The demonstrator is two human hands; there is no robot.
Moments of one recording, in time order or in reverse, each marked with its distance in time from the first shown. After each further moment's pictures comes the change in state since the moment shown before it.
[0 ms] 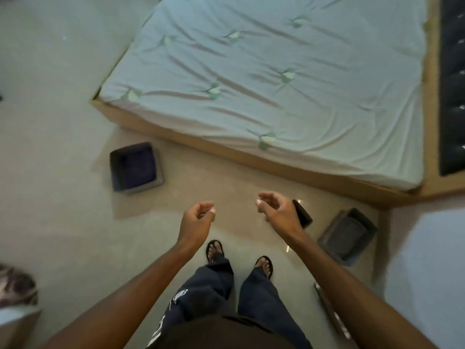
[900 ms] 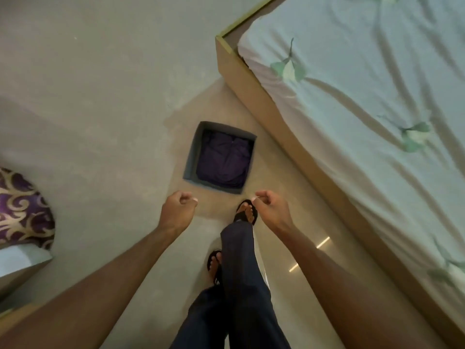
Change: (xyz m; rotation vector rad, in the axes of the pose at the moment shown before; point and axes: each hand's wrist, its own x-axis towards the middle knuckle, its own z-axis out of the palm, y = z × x) left_hand 0.440 -0.190 -0.401 -0.101 0.381 -0.491; right_hand 0.420 -0.042 0.547 -0.494 -0.375 0.115
